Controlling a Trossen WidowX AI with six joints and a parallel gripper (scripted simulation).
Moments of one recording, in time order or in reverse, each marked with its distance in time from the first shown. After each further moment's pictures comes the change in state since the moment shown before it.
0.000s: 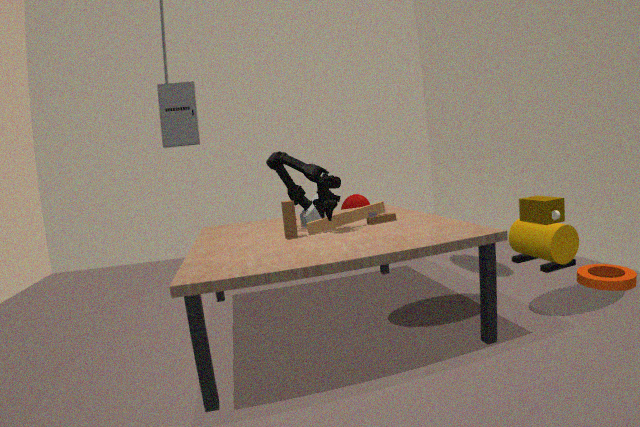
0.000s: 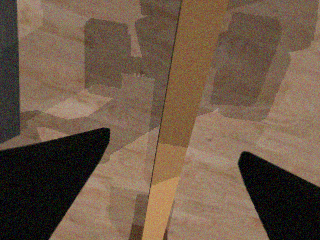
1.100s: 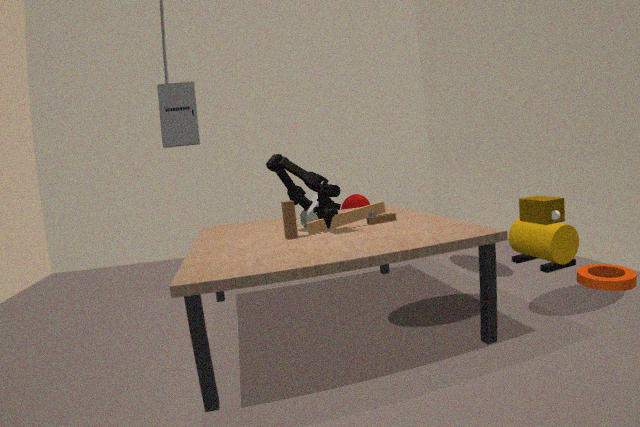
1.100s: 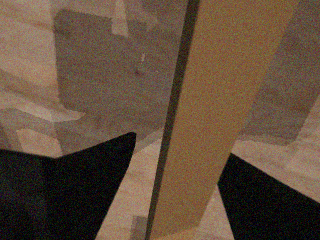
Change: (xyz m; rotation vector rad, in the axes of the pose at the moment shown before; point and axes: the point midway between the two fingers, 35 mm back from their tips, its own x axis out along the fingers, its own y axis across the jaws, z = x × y) arm 0.040 0.003 -0.002 -0.004 0.006 0.005
